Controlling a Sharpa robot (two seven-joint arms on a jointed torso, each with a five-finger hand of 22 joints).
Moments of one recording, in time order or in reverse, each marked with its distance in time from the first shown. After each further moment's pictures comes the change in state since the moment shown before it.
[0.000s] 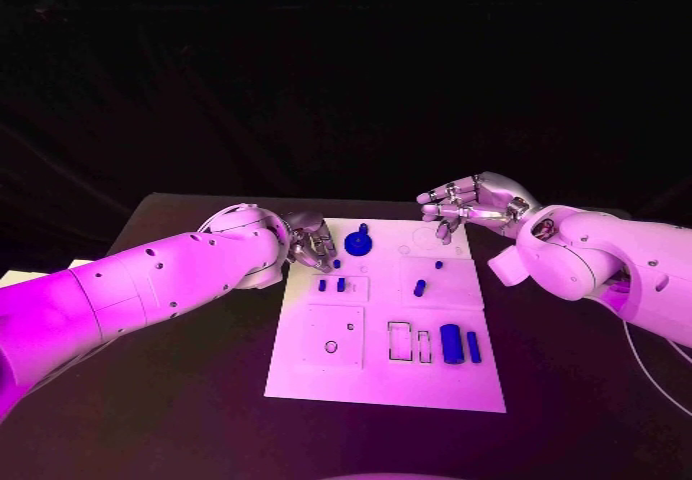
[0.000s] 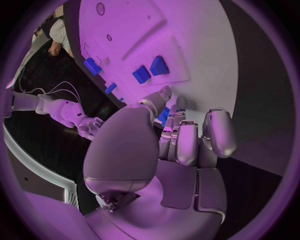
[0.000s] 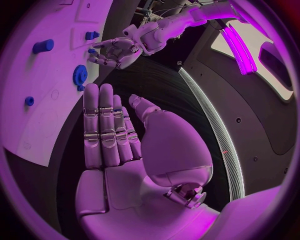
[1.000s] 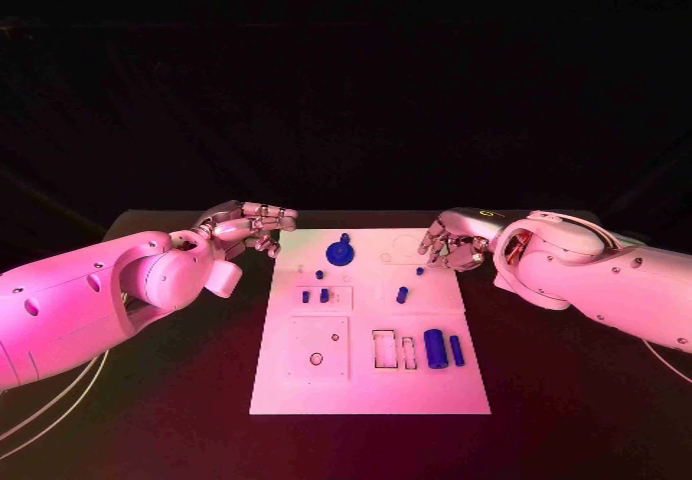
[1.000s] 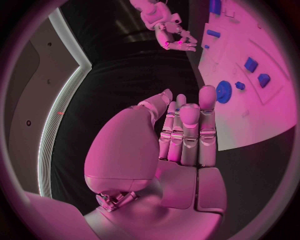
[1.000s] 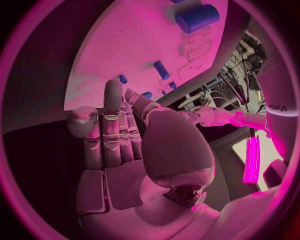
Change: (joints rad) left arm 0.000 -0.234 0.004 0.161 1.206 -0.079 0.354; left_hand -0.021 0.037 -0.003 0.000 0.000 0.079 -0.003 0.051 -0.010 0.038 -0.009 0.069 0.036 -0.184 0.002 -0.284 -0.441 0.079 -0.238 0.005 -0.506 -0.340; right arm -0.032 -0.013 0.001 0.005 -1.042 0.005 -0.271; right_hand 0.015 -0.044 0.097 -0.108 -0.097 0.163 -0.049 -0.029 0.002 0.090 -0.038 -0.145 -0.019 0.208 -0.055 0.096 0.137 -0.046 0.215 -0.045 0.386 0.439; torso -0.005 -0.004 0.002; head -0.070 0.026
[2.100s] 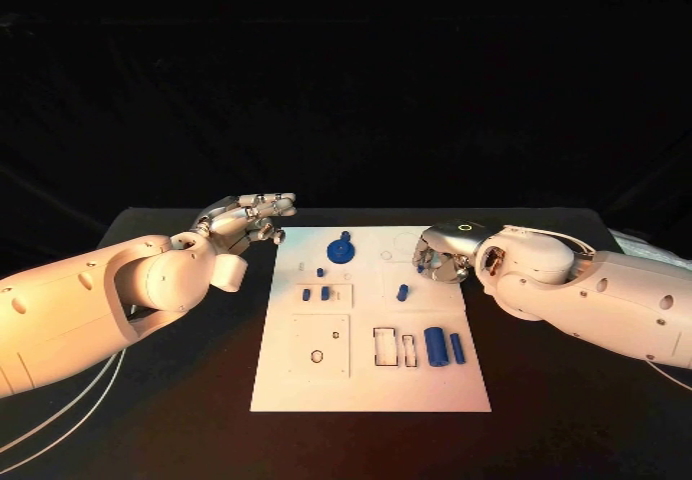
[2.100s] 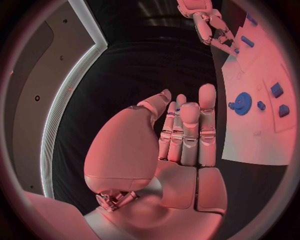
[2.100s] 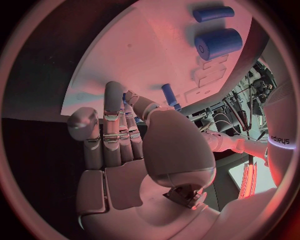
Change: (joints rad) left arm -0.008 -0.022 -0.001 0.080 0.185 -0.048 0.101; left_hand -0.009 -0.001 -0.019 -0.001 0.000 -0.008 0.007 0.000 -0.007 -0.023 0.009 0.006 0.005 -0.006 0.006 -0.008 -0.018 0.000 -0.003 0.003 -0.038 -0.029; right arm -0.046 0.061 0.000 -0.013 -0.228 0.030 -0.085; right_hand -0.002 0.011 0.063 0.029 -0.069 0.020 0.001 -0.035 0.002 -0.036 0.010 -0.052 -0.005 -0.004 0.011 0.035 0.038 0.000 -0.008 0.007 0.030 0.028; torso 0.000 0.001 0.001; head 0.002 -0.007
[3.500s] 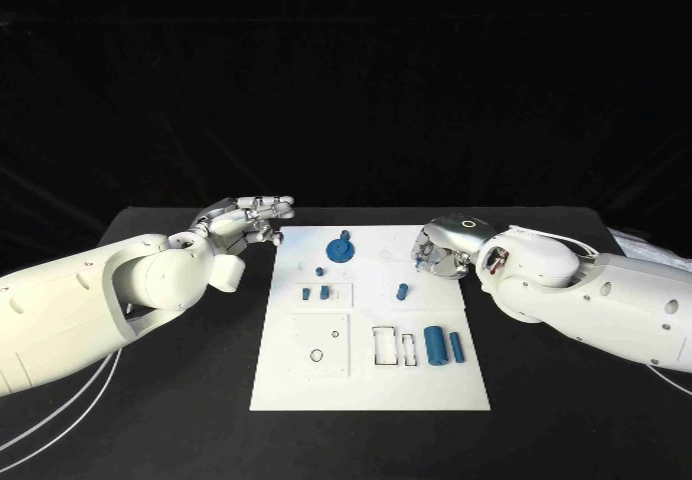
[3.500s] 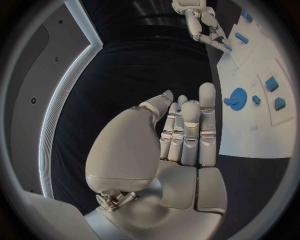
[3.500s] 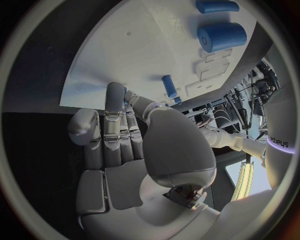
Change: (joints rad) left arm 0.000 -0.005 0.000 -0.005 -0.016 -0.020 -0.037; left_hand 0.019 0.019 -0.001 -0.009 0.000 -0.027 0.015 0.000 -0.003 -0.039 0.011 0.019 0.005 -0.016 0.009 -0.008 -0.020 0.000 -0.007 0.007 -0.047 -0.034; right arm -0.017 -0.016 0.016 0.028 -0.015 -0.098 -0.011; right_hand 0.007 0.016 0.048 0.007 -0.016 0.050 -0.015 -0.004 0.016 0.041 -0.017 -0.014 -0.001 -0.005 -0.013 0.013 0.015 0.000 0.000 -0.015 0.034 0.045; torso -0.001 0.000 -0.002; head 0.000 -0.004
